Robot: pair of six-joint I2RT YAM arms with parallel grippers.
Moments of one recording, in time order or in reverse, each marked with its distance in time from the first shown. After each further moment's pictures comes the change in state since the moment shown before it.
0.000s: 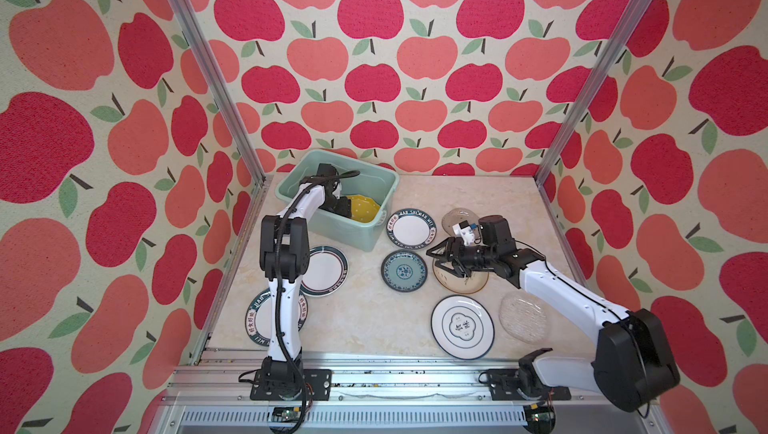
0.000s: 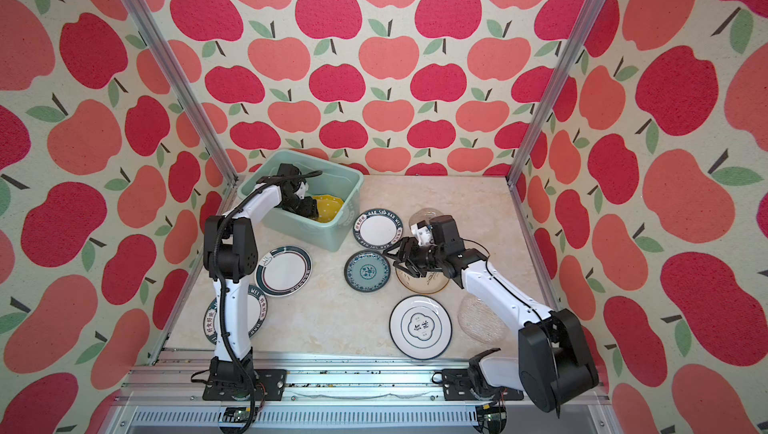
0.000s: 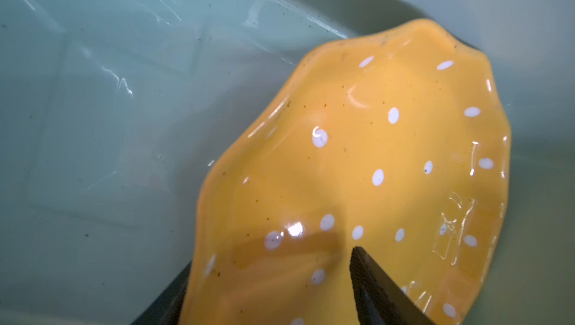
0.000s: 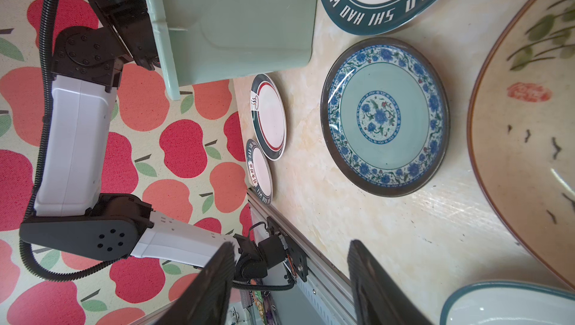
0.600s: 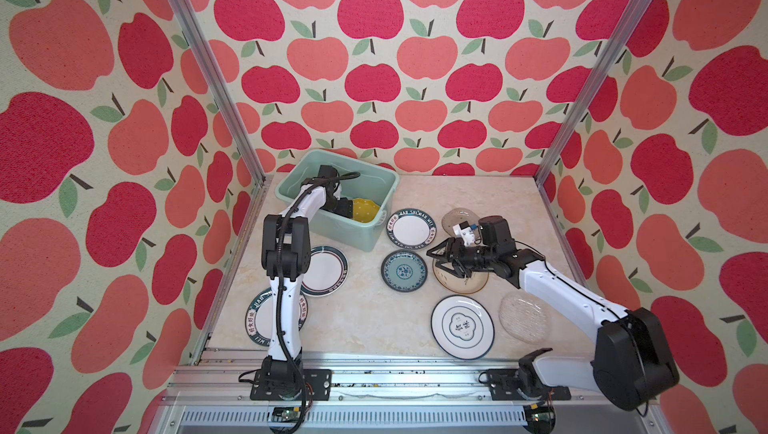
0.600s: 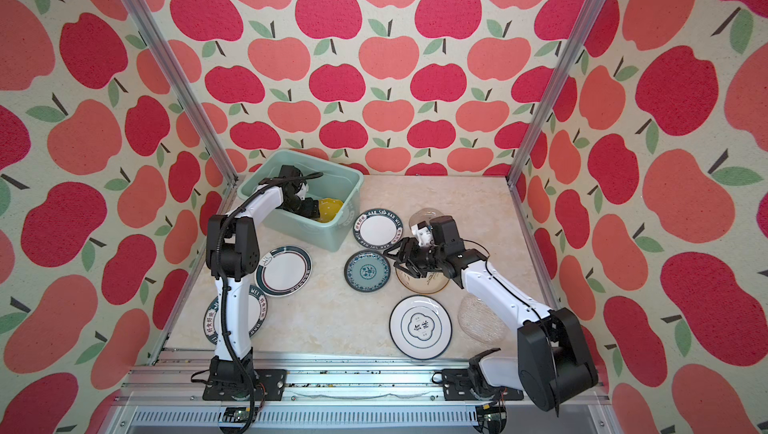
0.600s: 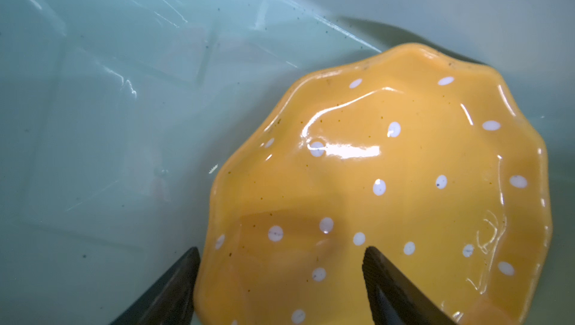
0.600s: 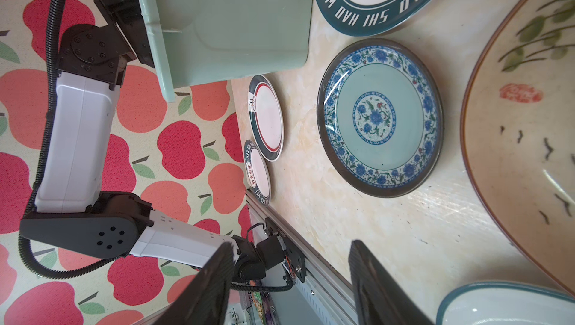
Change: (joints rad) left arm 0.002 0.019 0.005 0.030 -0.026 -0.001; right arm -0.007 0.002 -0.006 0.002 0.002 -0.009
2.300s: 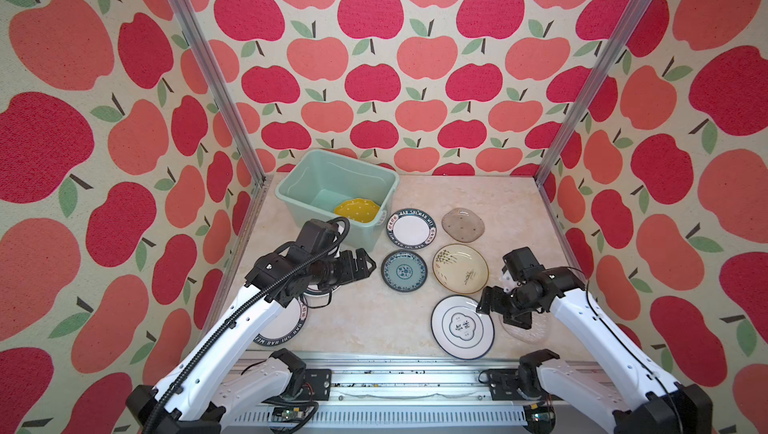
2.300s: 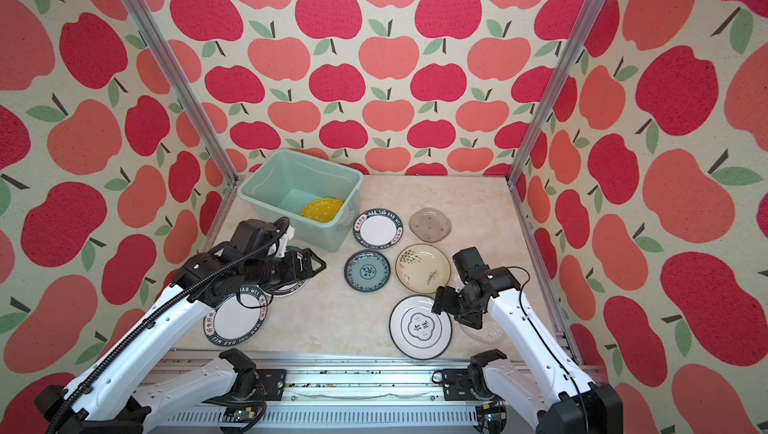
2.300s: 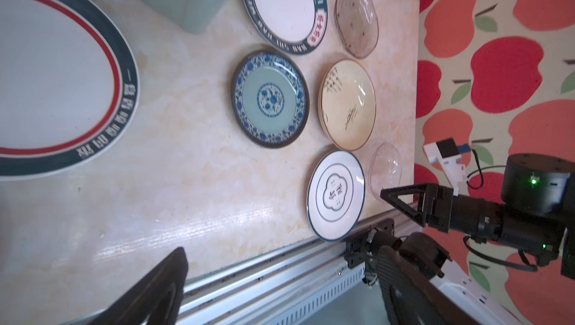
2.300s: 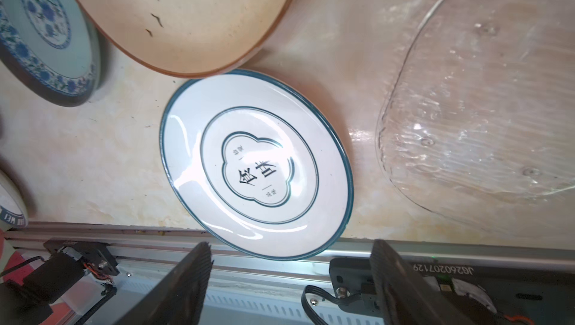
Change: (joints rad) left arm -0.504 -1.312 -0.850 -0.166 0.118 -0.653; right arm -0.097 -0.343 -0.092 -0.943 0.491 -0.389
